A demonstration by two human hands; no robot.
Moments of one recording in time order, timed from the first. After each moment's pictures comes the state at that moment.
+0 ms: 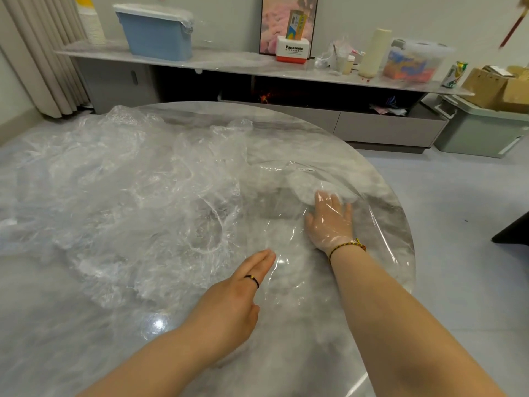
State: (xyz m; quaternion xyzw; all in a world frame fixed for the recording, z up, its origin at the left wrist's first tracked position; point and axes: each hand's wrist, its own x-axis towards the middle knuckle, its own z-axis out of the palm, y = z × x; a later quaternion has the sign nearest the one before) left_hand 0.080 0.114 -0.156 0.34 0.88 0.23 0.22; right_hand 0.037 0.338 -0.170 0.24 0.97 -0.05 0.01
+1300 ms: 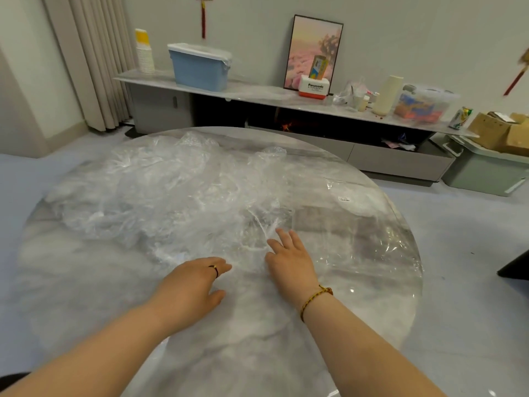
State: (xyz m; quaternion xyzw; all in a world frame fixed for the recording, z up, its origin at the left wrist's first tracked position) left_hand 0.058 0.001 -0.140 0.34 0.93 0.13 0.07; right_hand 0.080 0.191 -0.148 -0.04 0.99 0.11 -0.01
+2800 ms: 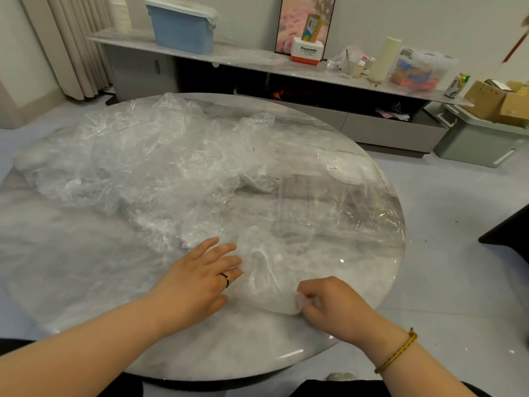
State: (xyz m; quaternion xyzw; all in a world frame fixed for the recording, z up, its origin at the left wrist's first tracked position) left_hand 0.090 0.014 -0.171 0.55 0.82 0.01 -0.14; right_hand 0.197 0.232 -0.147 -0.02 0.97 -0.22 0.07
